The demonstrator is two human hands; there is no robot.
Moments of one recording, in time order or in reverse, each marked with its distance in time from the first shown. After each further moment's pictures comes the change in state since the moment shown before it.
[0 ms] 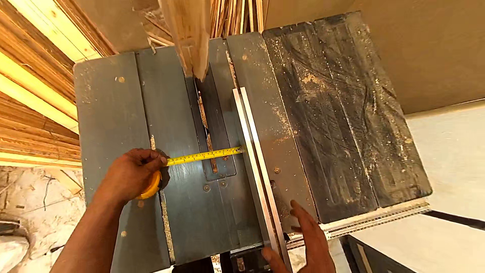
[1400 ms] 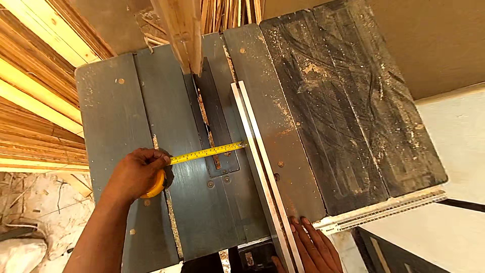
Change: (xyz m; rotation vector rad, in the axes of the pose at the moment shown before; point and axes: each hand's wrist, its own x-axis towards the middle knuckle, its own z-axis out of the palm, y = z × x) left_hand -0.002 0.005 0.001 -0.015 -0.005 -0.016; right_hand -0.051 0.070 0.019 -0.504 0.012 -0.302
